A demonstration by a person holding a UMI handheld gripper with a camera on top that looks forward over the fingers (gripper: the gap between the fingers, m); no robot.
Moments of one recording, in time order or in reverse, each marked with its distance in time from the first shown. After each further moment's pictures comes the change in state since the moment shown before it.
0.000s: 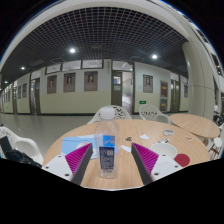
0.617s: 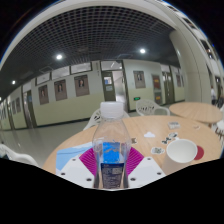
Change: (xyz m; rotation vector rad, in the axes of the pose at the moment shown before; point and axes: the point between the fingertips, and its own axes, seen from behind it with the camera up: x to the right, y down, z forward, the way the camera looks) arm -0.005 0.004 0.083 0.014 0.050 0.156
